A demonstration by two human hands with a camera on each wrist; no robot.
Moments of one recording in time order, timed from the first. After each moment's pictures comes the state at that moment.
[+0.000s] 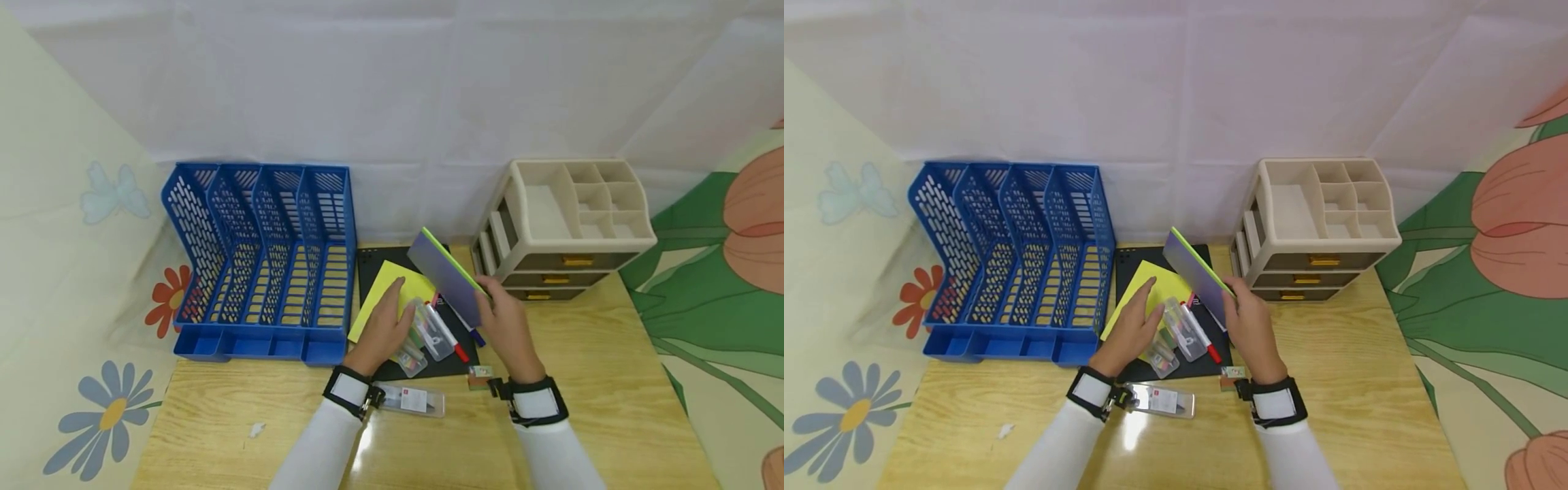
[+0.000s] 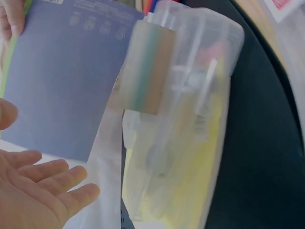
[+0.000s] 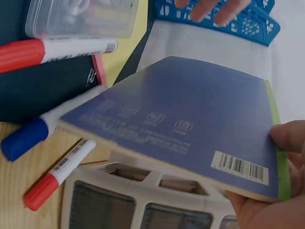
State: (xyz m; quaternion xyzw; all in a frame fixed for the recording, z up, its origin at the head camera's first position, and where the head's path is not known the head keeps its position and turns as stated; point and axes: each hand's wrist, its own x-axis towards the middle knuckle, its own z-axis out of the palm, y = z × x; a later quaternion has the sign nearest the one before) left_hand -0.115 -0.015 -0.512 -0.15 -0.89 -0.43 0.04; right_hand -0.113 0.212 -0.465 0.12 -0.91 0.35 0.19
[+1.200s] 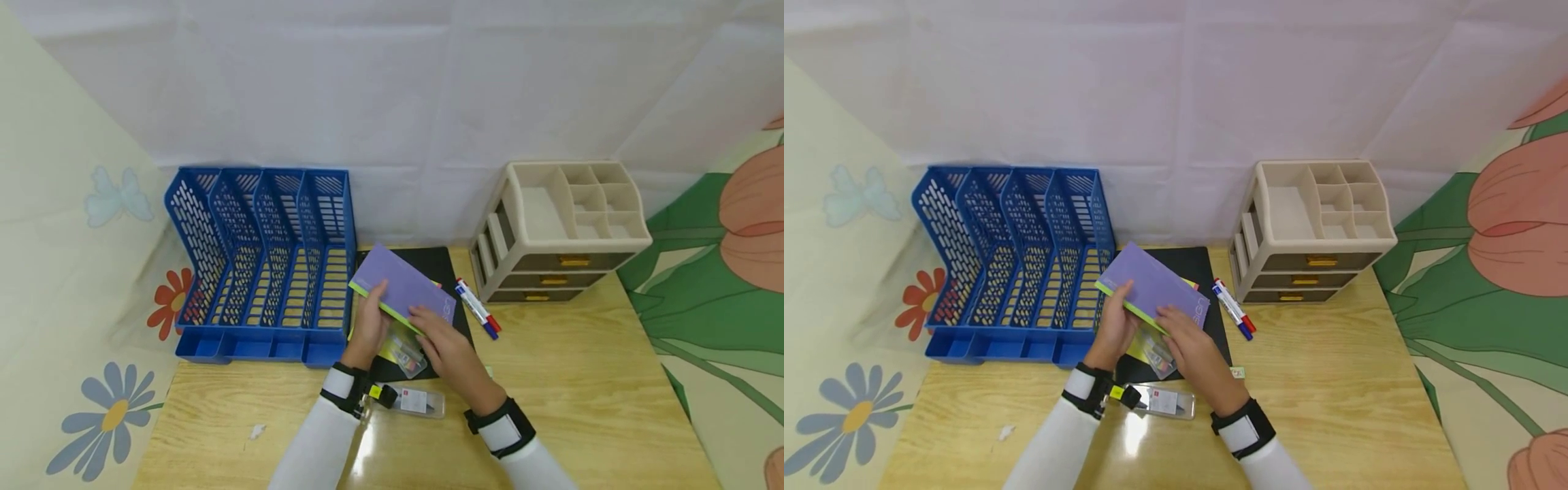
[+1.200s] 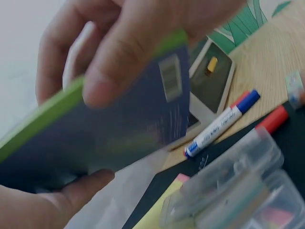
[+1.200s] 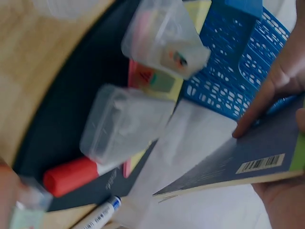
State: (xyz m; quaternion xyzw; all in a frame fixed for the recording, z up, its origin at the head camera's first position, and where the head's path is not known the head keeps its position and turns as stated) left_hand -0.116 -0.014 -0.473 0.06 -0.44 -0.89 -0.04; right_hand -0.071 0.152 -0.493 0.34 -0.86 0.33 0.18
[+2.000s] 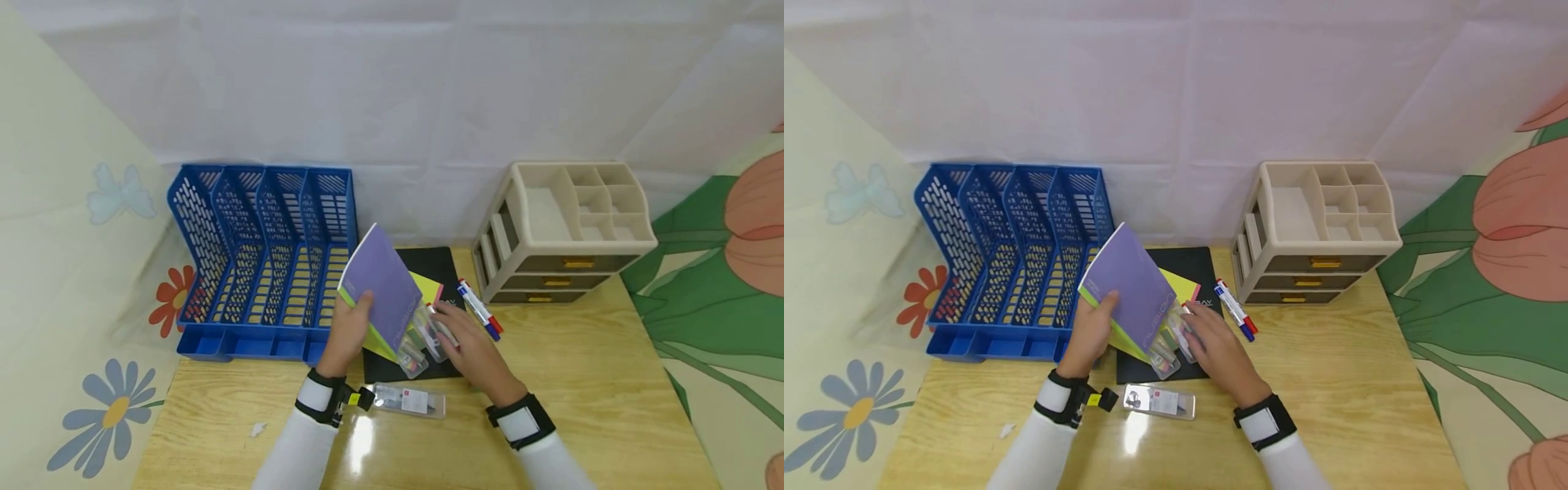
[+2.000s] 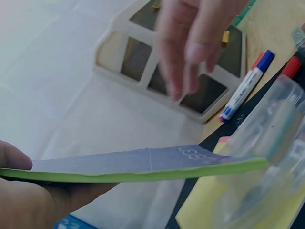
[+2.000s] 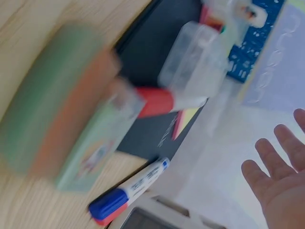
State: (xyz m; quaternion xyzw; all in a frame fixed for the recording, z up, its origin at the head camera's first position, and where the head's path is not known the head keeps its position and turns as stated) left_hand -0.098 -0.056 -0.460 0.03 -0.66 -0.75 0.03; right_hand -0.085 0.189 -0.511 0.30 -0.91 0.27 0.13
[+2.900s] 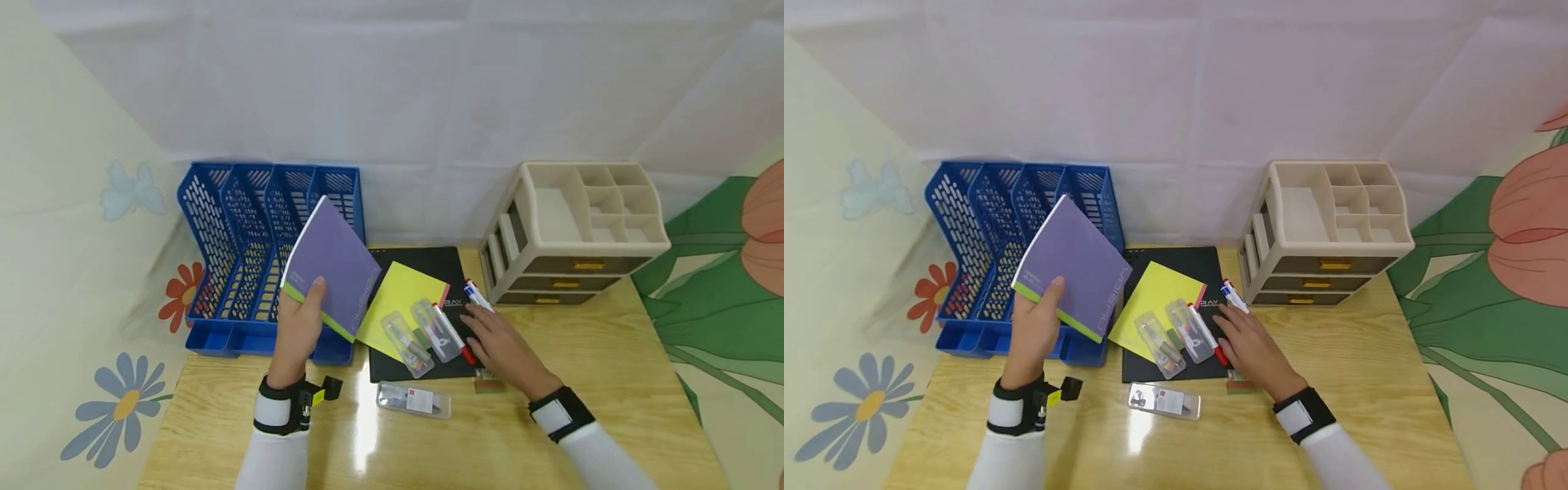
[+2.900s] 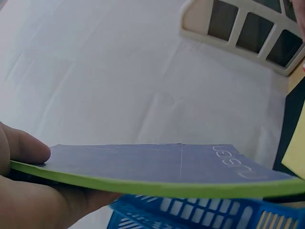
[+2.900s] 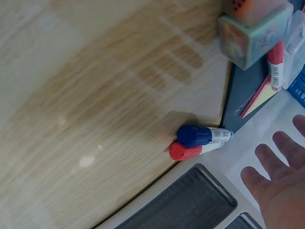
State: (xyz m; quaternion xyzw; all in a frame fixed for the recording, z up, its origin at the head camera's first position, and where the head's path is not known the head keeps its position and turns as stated) left_hand -0.074 -0.122 -0.399 0.00 -0.71 -0.69 0.14; right_hand -0.105 0.243 -0.535 0.36 -0.92 0.12 0.11
